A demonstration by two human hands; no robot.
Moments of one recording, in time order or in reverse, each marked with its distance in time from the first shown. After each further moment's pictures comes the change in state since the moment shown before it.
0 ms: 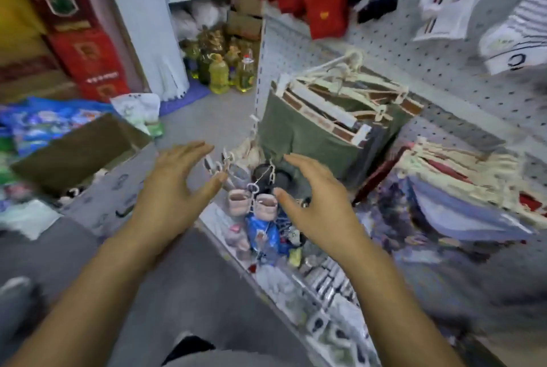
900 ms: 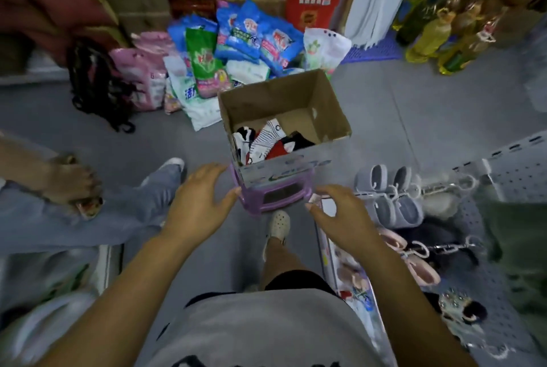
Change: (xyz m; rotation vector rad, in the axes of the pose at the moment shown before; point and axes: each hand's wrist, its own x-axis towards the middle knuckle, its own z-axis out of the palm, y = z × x) left_hand -0.045 -0.352 -0.123 0.185 0.031 -0.818; right_hand 0.215 -0.105 0.374 0.069 -0.722 -0.114
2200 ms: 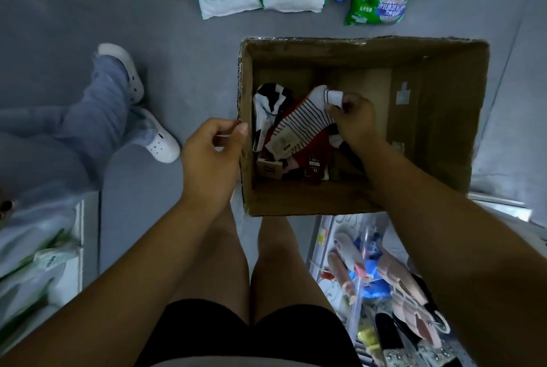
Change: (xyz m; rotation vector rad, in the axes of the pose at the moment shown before) left_hand 0.244 -0.075 0.097 -0.669 0.233 -0.671; right_hand 0.433 0.102 0.157 0.024 -0.205 0.311
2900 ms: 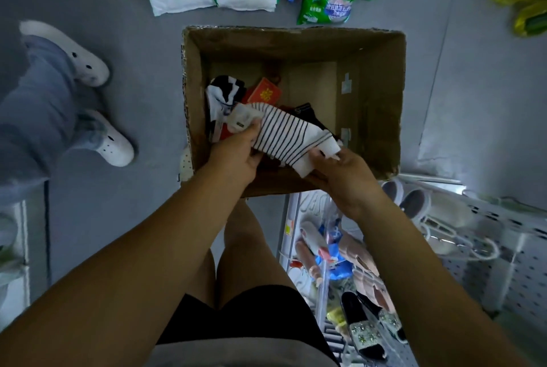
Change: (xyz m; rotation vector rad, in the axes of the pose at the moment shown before) left_hand -0.012 0.037 0.096 -0.931 -0.186 -0.895; right_hand -0.167 -0.015 -0.082 0.735 -0.181 0.367
